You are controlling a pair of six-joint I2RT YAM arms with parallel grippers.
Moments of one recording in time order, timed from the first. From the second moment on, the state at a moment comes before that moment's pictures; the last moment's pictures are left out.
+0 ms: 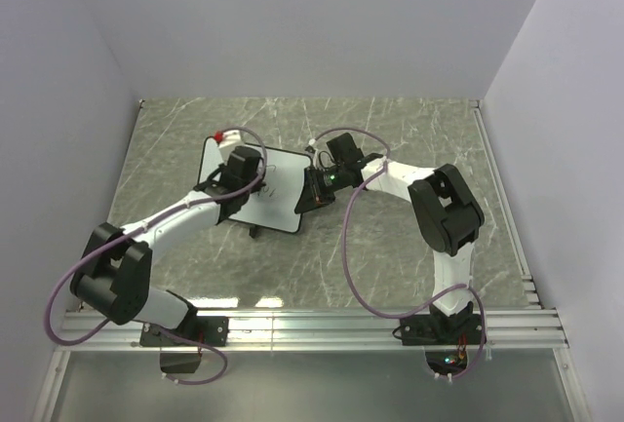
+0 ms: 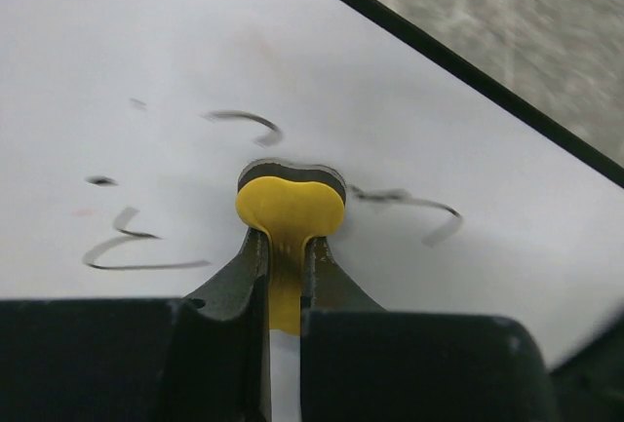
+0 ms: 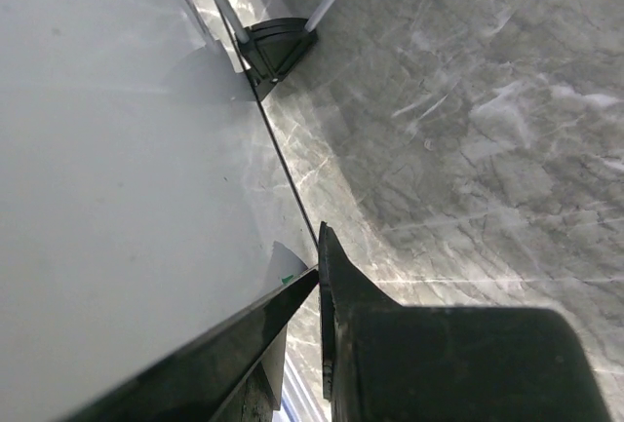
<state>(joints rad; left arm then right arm) -0.50 1.43 0.87 -0.11 -0.45 -0.68 0.56 1.97 1.28 -0.25 -0.81 0.43</state>
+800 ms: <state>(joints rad) -0.67 1.49 0.86 0.08 -0.42 -0.70 0.56 2.00 1.33 -0.29 -0.81 0.57</state>
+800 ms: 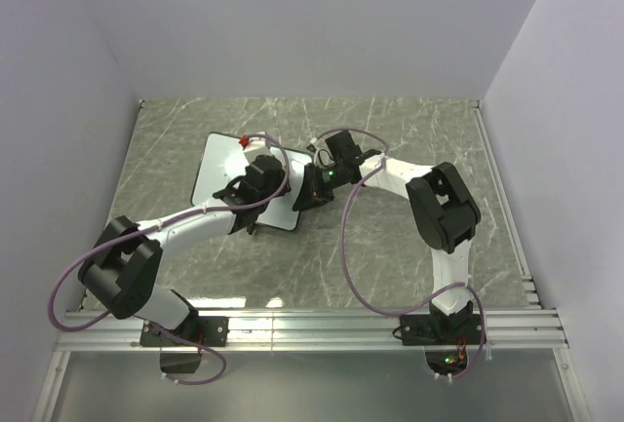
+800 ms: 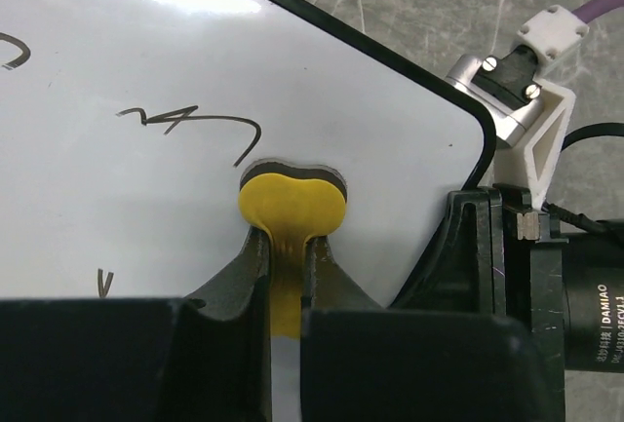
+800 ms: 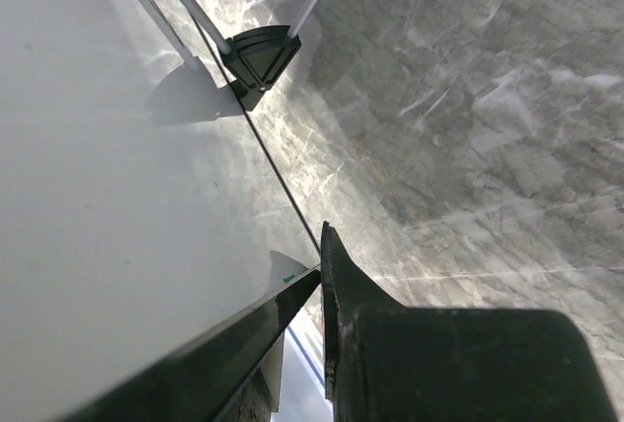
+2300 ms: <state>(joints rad) -0.37 1.46 0.73 -0.01 -0.44 -0.82 0.56 1.95 1.43 -0.35 -0.73 0.52</state>
